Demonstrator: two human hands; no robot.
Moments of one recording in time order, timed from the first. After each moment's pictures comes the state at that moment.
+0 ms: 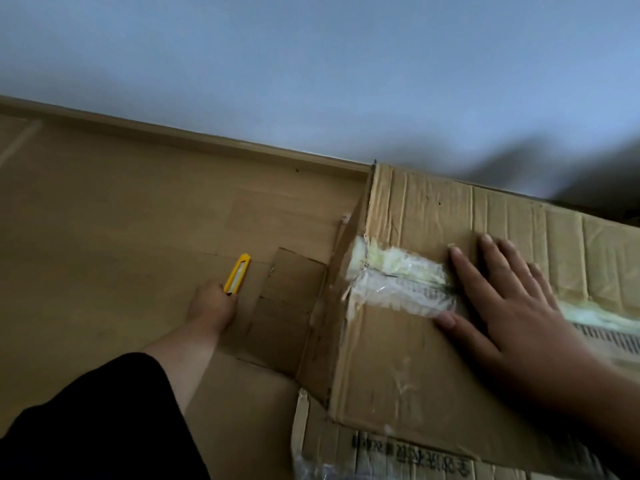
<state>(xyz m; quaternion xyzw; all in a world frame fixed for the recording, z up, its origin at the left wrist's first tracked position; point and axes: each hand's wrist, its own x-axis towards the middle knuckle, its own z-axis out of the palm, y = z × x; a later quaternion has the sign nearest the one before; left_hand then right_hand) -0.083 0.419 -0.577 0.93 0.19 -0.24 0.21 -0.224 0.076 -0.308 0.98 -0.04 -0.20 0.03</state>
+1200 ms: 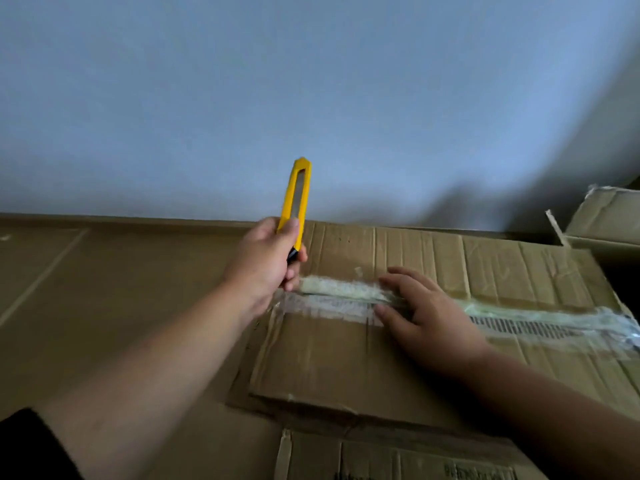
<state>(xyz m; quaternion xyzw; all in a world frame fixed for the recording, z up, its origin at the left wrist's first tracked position) -0.152 0.242 -0.266 0.68 0.01 -0.10 0.72 -0.256 0.038 -0.286 0.96 -0.01 -0.04 -0.28</state>
